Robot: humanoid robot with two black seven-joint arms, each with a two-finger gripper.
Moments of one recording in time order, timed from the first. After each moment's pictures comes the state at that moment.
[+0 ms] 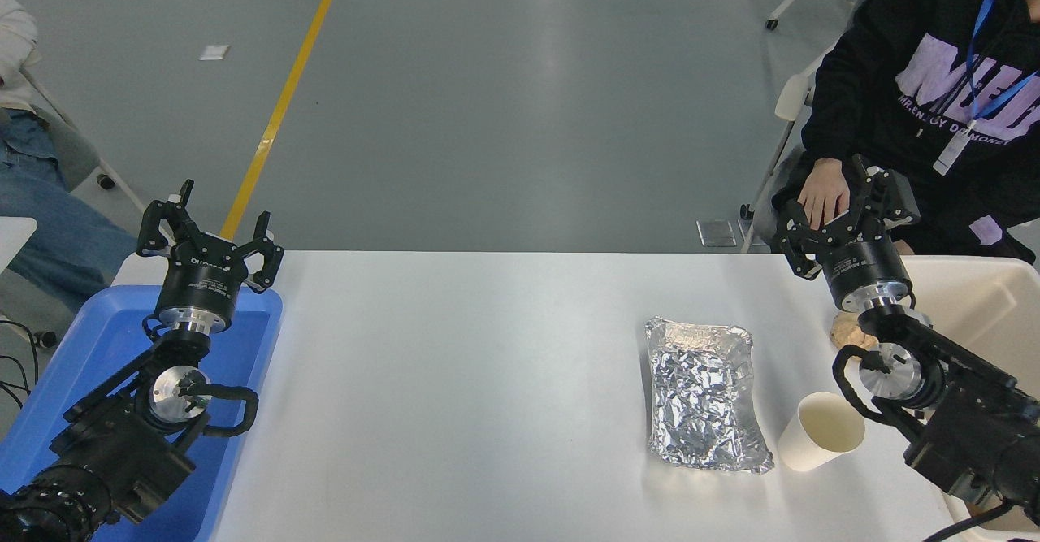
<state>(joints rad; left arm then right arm) -0.60 0.24 -0.89 -0.42 -0.07 -0.57 -0.52 0.63 -0.34 0.60 0.59 0.03 0.29 0.60</state>
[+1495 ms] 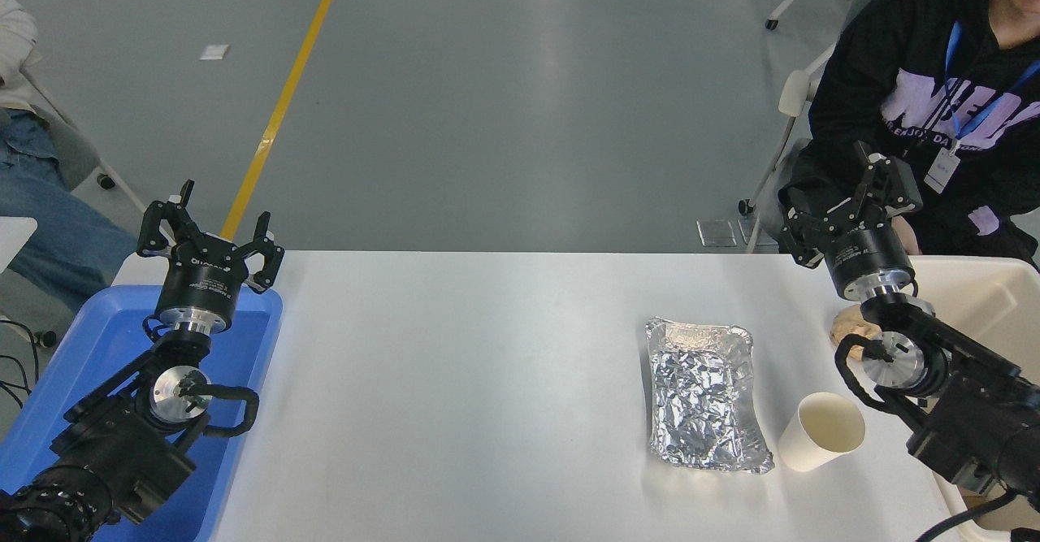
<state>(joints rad) -0.60 0.23 -0.90 -0.42 -0.07 -0.57 -0.52 0.66 -0.39 0.54 0.61 0.04 0.28 0.59</state>
